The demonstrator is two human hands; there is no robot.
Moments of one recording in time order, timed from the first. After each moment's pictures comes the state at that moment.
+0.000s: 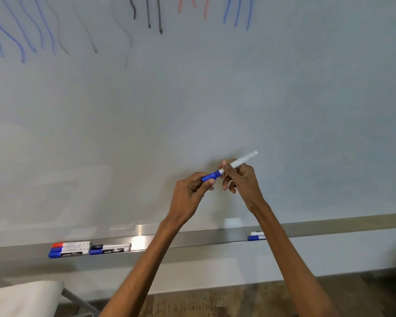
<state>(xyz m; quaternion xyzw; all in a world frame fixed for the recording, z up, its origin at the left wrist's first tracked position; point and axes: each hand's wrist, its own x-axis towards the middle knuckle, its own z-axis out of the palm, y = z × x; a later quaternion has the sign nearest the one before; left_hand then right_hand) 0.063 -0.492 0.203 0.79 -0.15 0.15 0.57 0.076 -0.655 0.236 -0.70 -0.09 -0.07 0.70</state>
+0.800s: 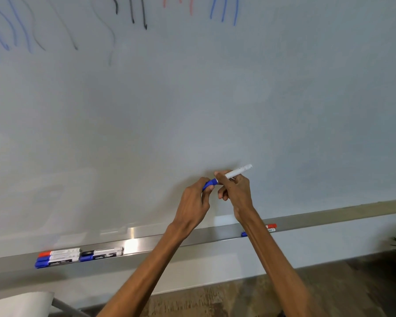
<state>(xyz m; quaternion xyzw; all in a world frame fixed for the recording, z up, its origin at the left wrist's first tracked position) 0.069 -0.517 0.175 0.87 -0.19 0.18 0.43 0.066 -0.649 0.208 -0.63 0.07 -0.09 0.76</state>
